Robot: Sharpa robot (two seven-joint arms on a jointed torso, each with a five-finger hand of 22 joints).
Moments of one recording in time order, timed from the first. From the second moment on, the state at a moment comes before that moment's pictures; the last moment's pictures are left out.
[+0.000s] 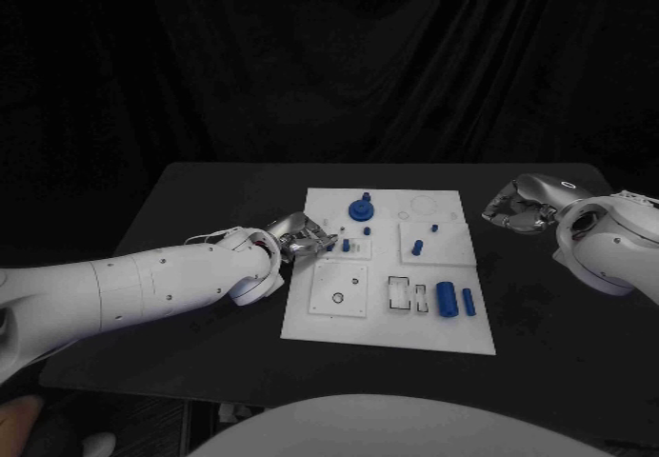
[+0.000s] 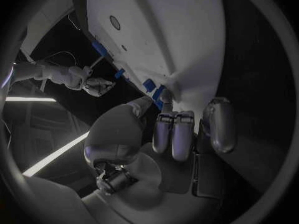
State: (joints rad) left arm 1.09 -0.71 -0.21 1.35 -0.97 -0.45 -0.11; left_hand 0.92 -0.01 0.37 0.18 0.18 0.91 0.08 0.16 1.29 1.47 0.00 1.57 1.31 1.47 -0.06 1.57 1.31 0.05 1.45 0.05 1.29 1.31; right arm 1.32 -0.98 -0.25 1.50 -1.43 -0.35 -0.29; right_hand 1.31 -0.02 0.24 0.23 0.37 0.97 0.10 0.08 0.28 1.46 0.01 1.56 1.31 1.47 -0.05 1.55 1.31 0.01 1.47 0.07 1.57 1.31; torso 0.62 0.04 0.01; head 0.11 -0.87
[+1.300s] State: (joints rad) left arm 1.08 -0.72 -0.21 1.34 -0.97 -0.44 -0.08; left_hand 0.92 0.10 0.15 0.29 0.27 0.88 0.05 0.39 1.31 1.46 -0.01 1.57 1.31 1.47 -0.07 1.57 1.31 0.05 1.46 0.04 1.30 1.31; right arm 1.32 -0.98 -0.25 1.50 -1.43 -0.34 -0.30; right_hand 1.31 -0.02 0.24 0.23 0.37 0.97 0.10 0.08 0.28 1.46 0.01 1.56 1.31 1.47 -0.05 1.54 1.31 0.01 1.47 0.07 1.57 1.31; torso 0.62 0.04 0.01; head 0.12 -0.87
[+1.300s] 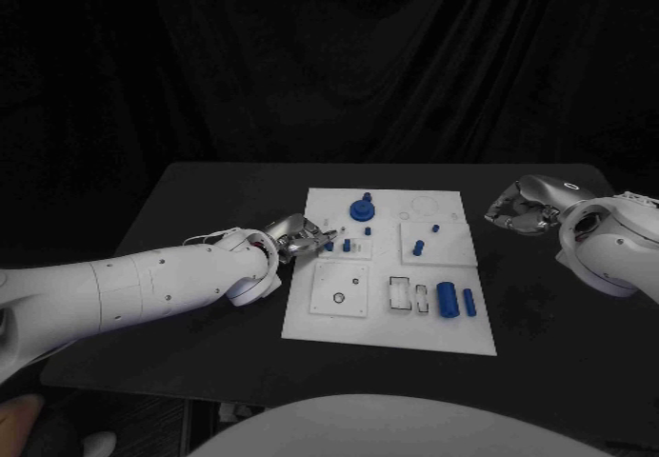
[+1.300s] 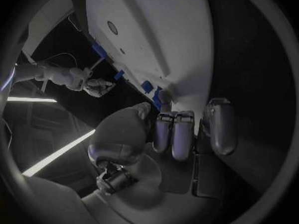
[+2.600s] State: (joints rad) left arm 1.08 -0.72 -0.21 1.31 -0.97 -0.42 -0.01; left_hand 0.93 0.14 0.10 0.29 0.32 0.92 0.03 0.66 1.31 1.47 -0.03 1.57 1.31 1.47 -0.07 1.57 1.31 0.05 1.47 0.04 1.33 1.31; right arm 1.32 -0.98 -0.25 1.50 -1.43 -0.34 -0.30; right_hand 1.31 -0.02 0.25 0.23 0.37 0.97 0.10 0.08 0.28 1.46 0.01 1.56 1.31 1.47 -0.05 1.54 1.31 0.01 1.47 0.07 1.57 1.31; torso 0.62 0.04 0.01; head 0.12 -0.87
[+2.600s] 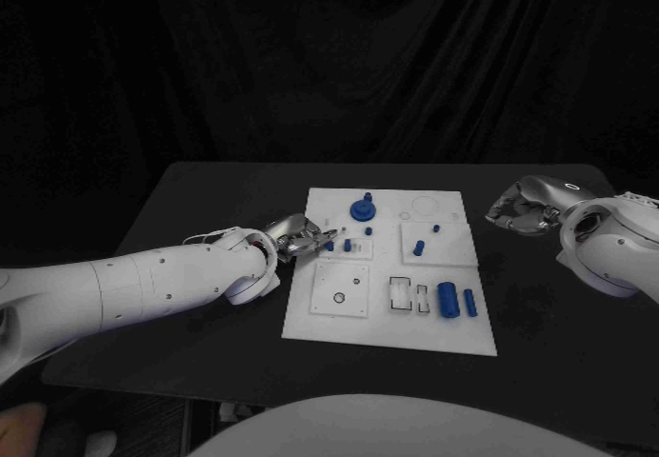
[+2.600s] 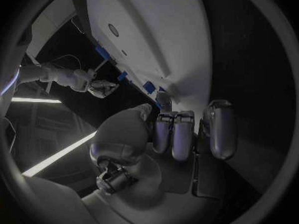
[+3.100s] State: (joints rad) left arm 1.08 -0.71 -0.21 1.31 -0.97 -0.42 0.01; left_hand 0.93 0.15 0.10 0.29 0.32 0.87 0.04 0.63 1.31 1.46 -0.03 1.57 1.31 1.47 -0.07 1.57 1.31 0.05 1.47 0.04 1.33 1.31; right arm 1.32 -0.98 -0.25 1.50 -1.43 -0.33 -0.30; right_hand 1.31 -0.02 0.25 0.22 0.37 0.97 0.10 0.08 0.28 1.46 0.01 1.56 1.31 1.47 -0.05 1.54 1.31 0.01 1.47 0.07 1.57 1.31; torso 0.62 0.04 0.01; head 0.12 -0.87
